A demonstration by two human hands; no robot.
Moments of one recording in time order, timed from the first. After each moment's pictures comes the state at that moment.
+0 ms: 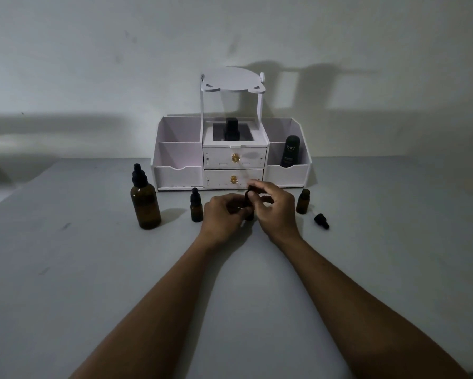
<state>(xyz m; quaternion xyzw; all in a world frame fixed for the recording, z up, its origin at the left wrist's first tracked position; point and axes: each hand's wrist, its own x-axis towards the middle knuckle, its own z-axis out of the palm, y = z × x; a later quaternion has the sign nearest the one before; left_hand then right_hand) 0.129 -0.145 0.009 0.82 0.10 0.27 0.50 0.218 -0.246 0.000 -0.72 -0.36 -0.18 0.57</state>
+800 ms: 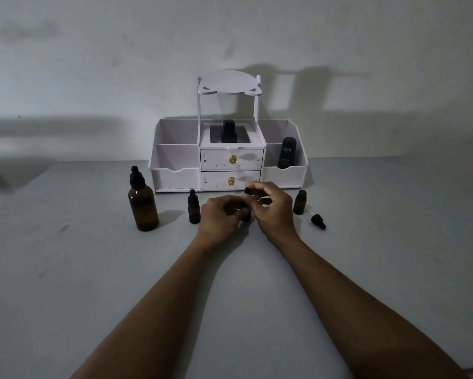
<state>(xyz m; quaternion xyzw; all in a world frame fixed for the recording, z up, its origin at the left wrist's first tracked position) 0.135 -0.136 0.006 0.83 0.10 0.27 0.47 0.222 -0.245 -0.003 -0.71 -0.35 -0.18 0.59</state>
